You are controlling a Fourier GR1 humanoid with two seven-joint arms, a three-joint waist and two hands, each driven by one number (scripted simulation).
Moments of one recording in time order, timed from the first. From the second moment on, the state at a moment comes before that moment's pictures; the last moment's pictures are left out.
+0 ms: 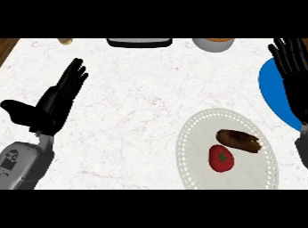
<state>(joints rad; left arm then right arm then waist) -0.30 0.40 -0.24 -1.46 0.38 0.13 -0.02 -0.35 -0.46 0.07 -1.59 -0.32 -0.10 -0.06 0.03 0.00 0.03</state>
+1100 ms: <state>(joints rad) -0.05 0.29 -0.26 -1.39 0.34 0.23 0.12 -0.02 -0.58 -0.12 -1.60 -0.18 -0.05 -0.28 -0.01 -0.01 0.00</state>
